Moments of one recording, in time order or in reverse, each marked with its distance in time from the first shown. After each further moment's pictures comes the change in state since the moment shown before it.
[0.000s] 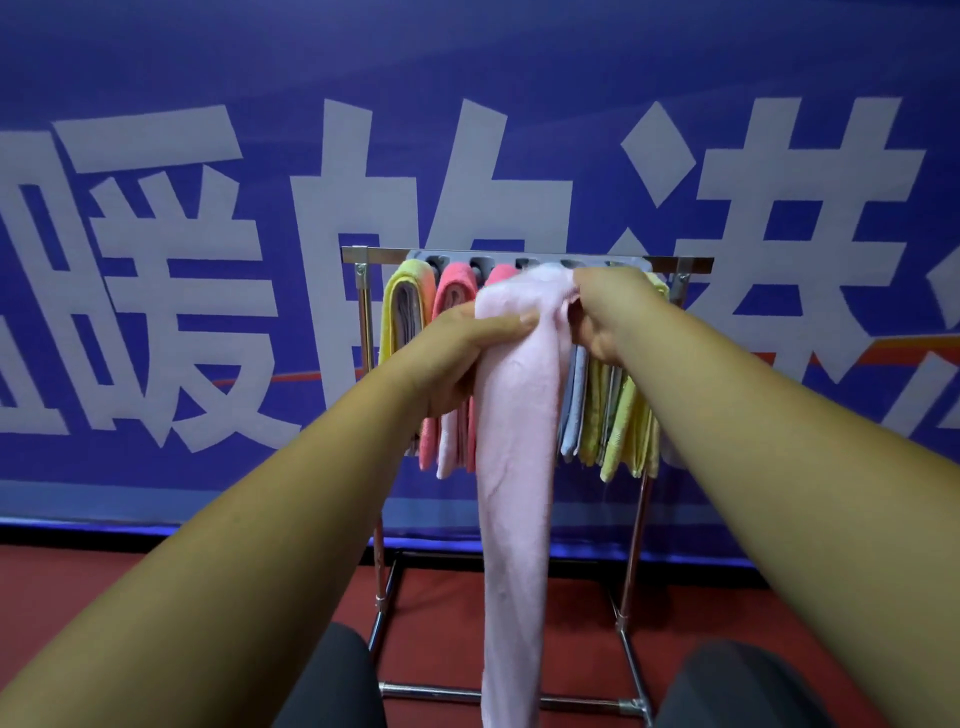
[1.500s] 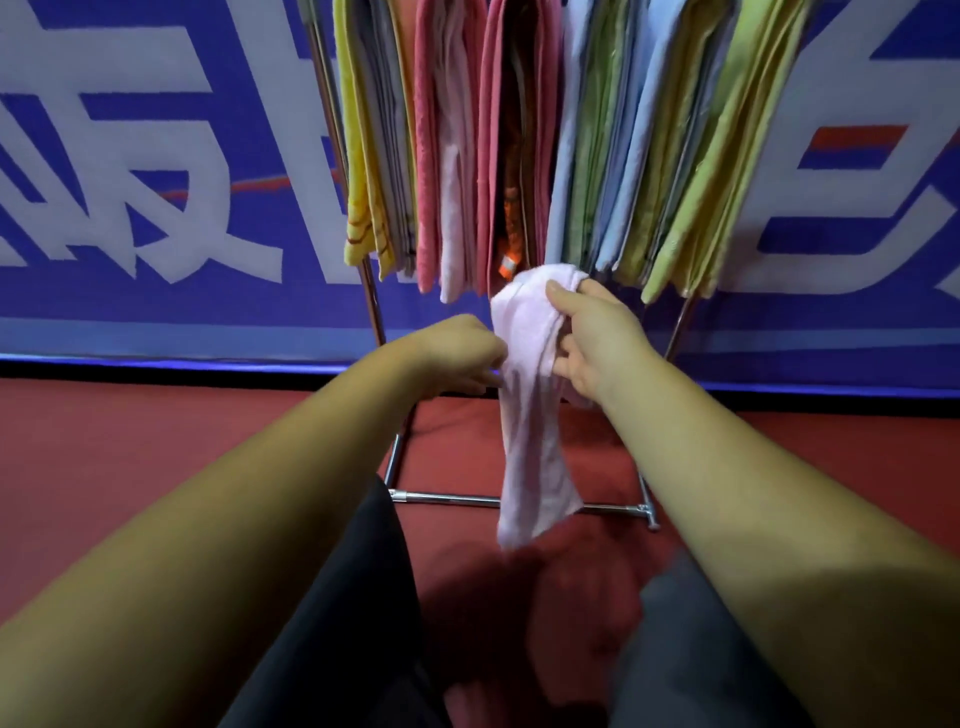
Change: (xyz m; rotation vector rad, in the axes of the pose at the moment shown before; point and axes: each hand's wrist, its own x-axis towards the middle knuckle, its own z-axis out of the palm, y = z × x) left_hand 0.012 -0.247 -0.048 0.416 0.032 -0.623; right_hand 0.046 0.286 -0.038 0.129 -0.085 0.270
